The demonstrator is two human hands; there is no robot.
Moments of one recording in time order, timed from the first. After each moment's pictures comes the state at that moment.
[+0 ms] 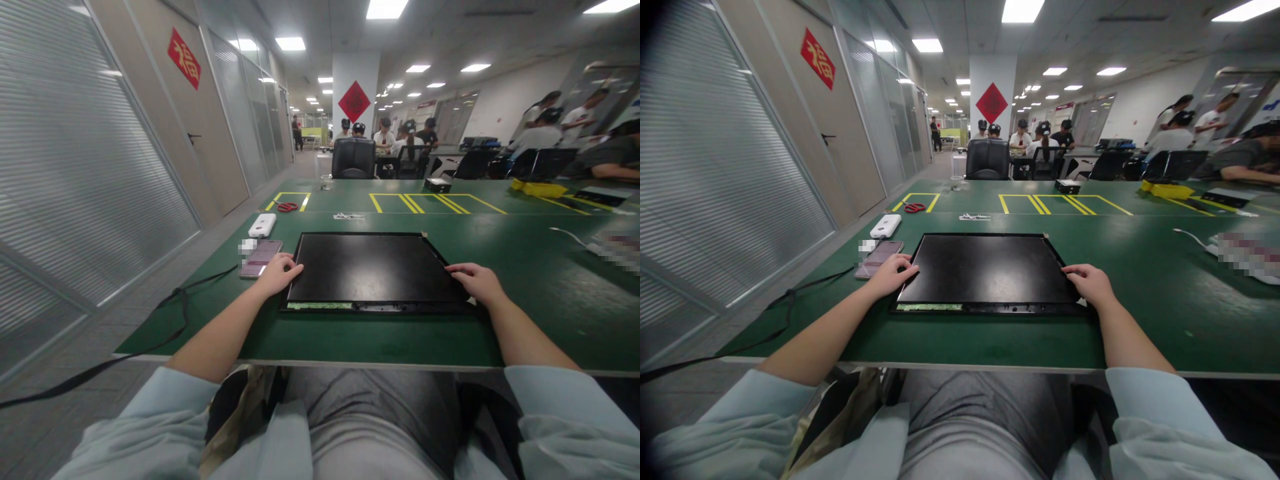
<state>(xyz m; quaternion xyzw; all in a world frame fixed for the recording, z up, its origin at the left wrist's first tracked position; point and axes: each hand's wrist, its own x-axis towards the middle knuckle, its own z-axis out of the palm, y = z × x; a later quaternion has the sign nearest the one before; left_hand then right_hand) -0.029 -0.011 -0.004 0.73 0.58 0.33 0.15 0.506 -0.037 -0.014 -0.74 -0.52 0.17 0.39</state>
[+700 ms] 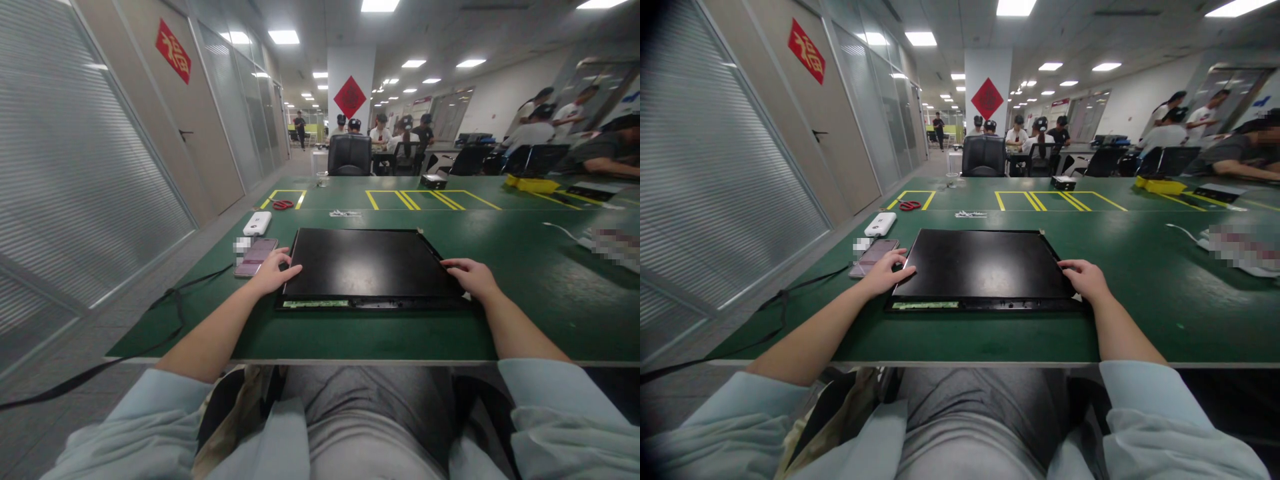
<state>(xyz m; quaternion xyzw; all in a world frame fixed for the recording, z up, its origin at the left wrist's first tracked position) -0.033 -0.009 -0.005 0.74 0.55 0.33 0.17 0.505 -0.037 -0.015 -0.74 -0.52 0.15 0.39</state>
